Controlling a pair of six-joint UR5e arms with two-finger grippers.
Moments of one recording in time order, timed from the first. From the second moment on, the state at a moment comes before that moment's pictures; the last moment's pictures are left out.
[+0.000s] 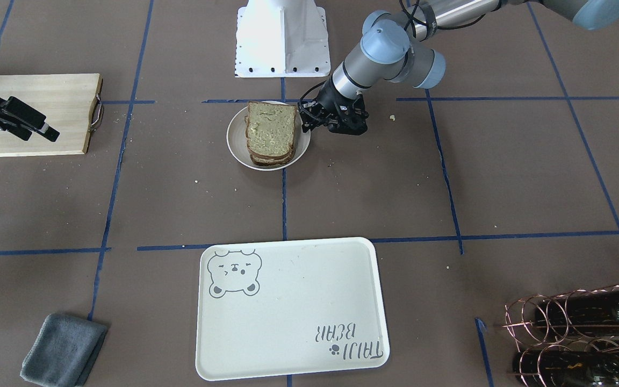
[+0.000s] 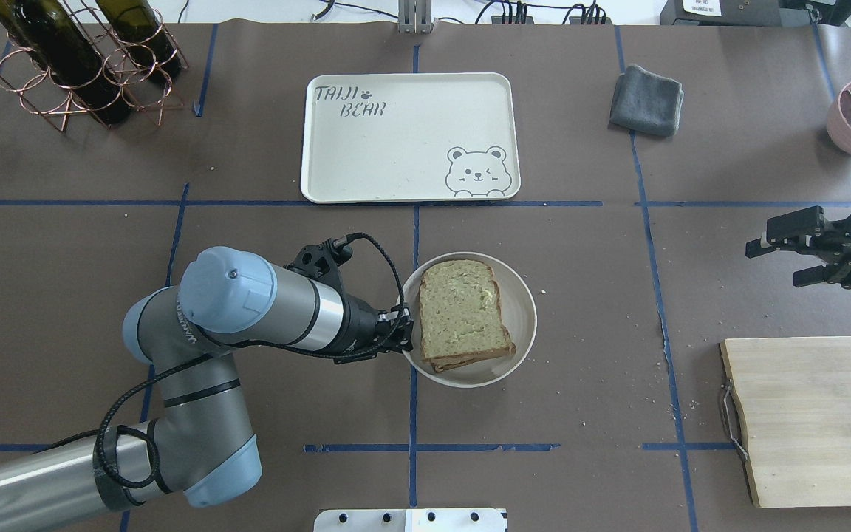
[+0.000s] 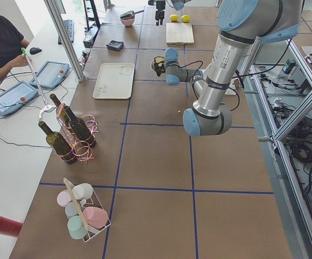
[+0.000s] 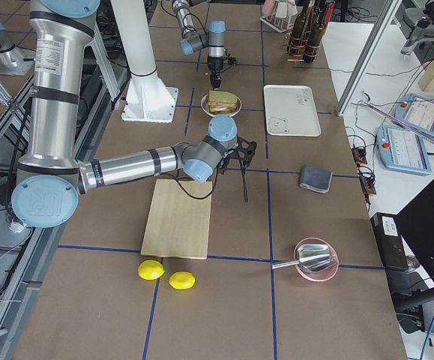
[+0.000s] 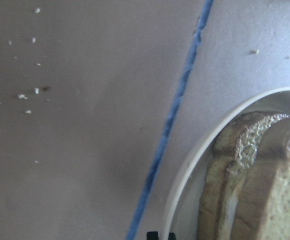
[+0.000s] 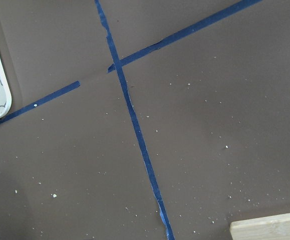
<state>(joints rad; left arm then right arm) -0.42 -2.14 -1.65 -2.25 -1.91 -1.85 1.05 -1.72 1.88 -0.81 2.42 1.35</state>
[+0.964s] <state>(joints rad) -0.66 -2.43 -1.13 -2.26 -1.85 -2.07 1.07 -1.75 1.90 -0.81 2.41 1.35</state>
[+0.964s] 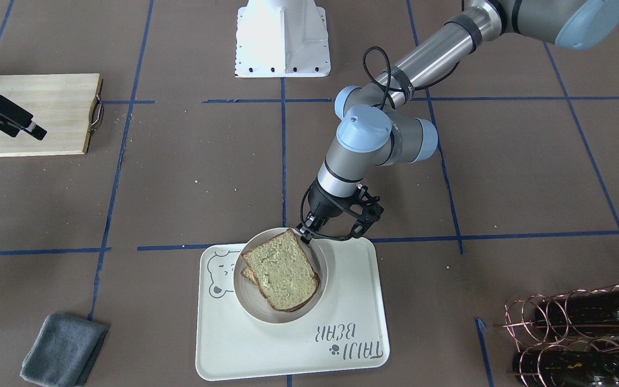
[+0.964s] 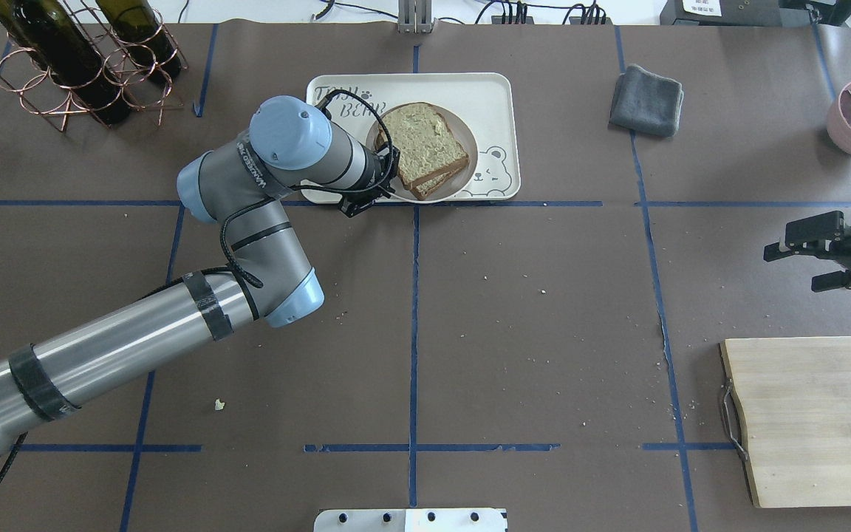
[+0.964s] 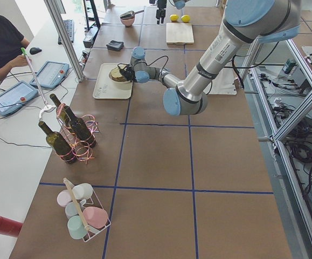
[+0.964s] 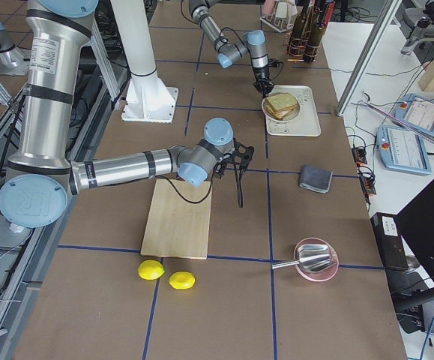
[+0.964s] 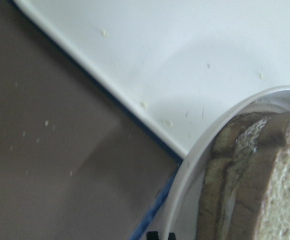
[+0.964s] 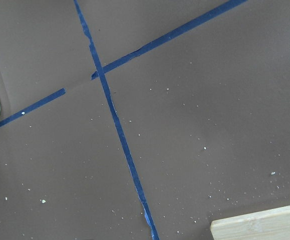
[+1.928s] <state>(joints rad) -0.68 -2.39 -1.14 -2.32 -1.85 -1.96 1.07 -1.77 1.91 -0.81 2.40 1.35</state>
